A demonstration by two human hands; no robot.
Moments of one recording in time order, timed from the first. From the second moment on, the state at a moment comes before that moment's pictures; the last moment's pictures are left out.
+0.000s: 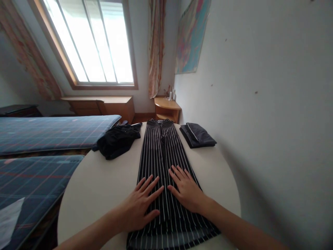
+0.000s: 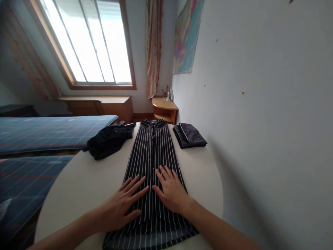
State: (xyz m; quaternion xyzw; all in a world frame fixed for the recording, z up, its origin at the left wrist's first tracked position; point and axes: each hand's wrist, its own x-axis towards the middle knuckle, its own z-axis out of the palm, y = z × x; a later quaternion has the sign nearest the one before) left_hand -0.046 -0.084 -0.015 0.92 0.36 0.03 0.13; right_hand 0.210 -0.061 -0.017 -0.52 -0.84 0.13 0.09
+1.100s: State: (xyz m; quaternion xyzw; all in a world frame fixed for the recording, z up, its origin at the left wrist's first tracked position) left_hand -0.076 -0.111 0.010 0.93 0.35 0.03 0.03; right_hand 0.256 -0.134 0.013 -0.44 -0.88 0.14 0.08
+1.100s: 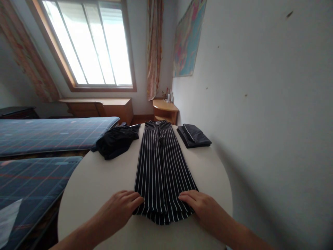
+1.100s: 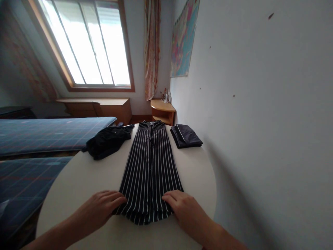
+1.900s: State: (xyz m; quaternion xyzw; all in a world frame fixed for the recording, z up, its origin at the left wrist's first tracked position) left_hand -0.078 0.007 0.075 0.85 0.49 0.18 0.05; right_hand 0.261 0.003 0.115 -0.49 -0.87 0.02 0.08
